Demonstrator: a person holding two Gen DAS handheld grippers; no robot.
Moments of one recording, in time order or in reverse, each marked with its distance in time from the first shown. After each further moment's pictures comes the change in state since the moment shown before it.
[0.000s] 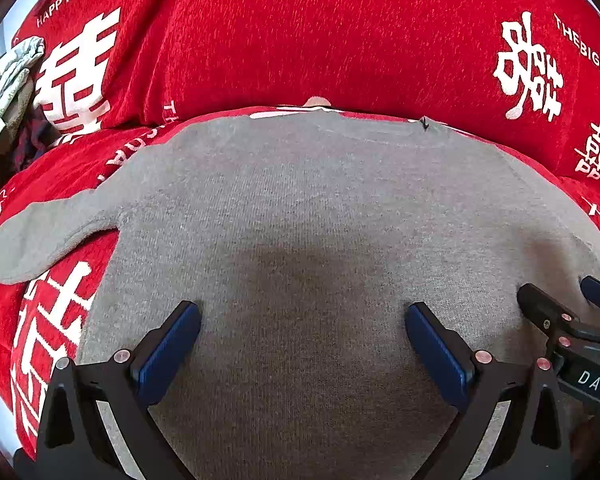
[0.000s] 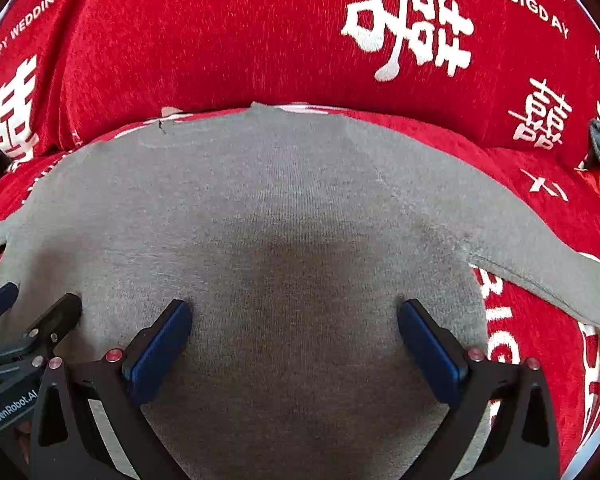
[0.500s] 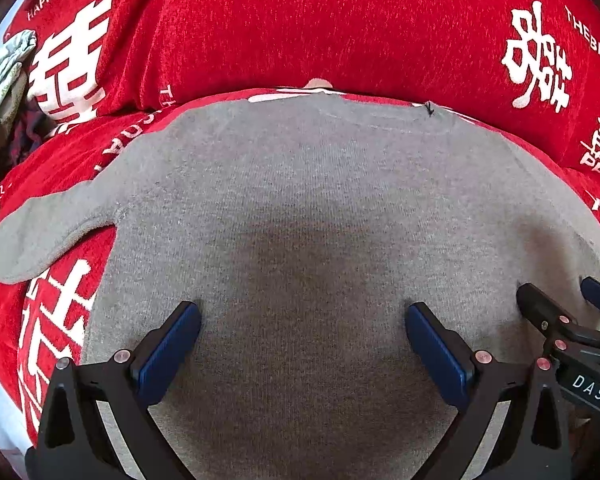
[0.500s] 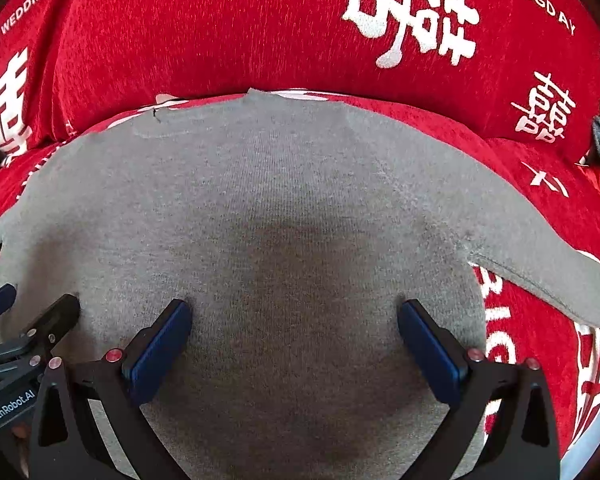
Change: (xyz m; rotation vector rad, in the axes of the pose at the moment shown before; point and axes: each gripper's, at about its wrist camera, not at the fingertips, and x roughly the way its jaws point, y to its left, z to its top) left arm 0.003 -0.001 0.008 0.004 0.086 0.003; right arm 0.005 0.002 0.002 -0.005 0.043 -0.012
